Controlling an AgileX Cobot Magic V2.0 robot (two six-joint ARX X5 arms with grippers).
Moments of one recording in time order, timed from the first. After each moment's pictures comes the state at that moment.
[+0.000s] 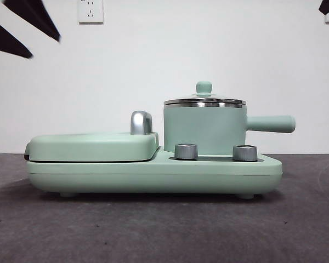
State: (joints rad) left arm -0.28 0.89 0.78 -0.31 0.24 -0.22; right arm 0.42 0.68 0.86 -0.77 -0.14 0.06
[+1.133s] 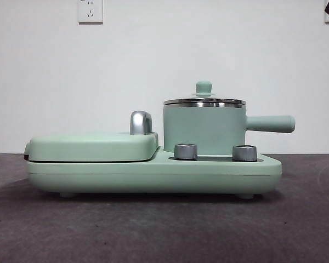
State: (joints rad) left arm -0.27 0.56 0.72 -0.55 0.16 -0.23; right arm 0.42 0.68 0.86 -0.75 -0.16 0.06
